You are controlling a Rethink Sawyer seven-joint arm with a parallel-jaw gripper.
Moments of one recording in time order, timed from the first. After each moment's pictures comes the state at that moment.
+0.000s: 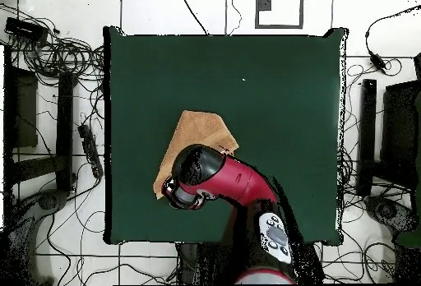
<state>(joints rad) -0.05 -0.60 -0.11 1.86 0.33 0.99 1.78</state>
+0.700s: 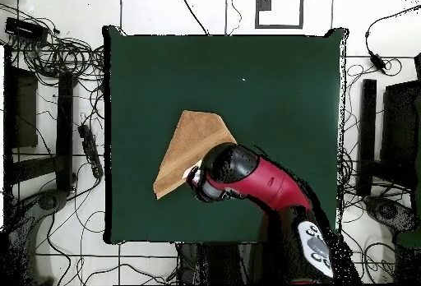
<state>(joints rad) -0.18 -0.63 -0.09 1.86 0.31 0.88 1.78</state>
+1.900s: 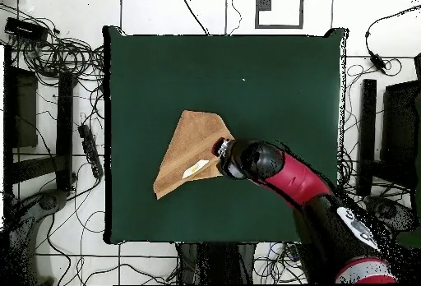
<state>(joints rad) -0.49 -0.57 0.20 1.87 0.16 0.46 1.78</state>
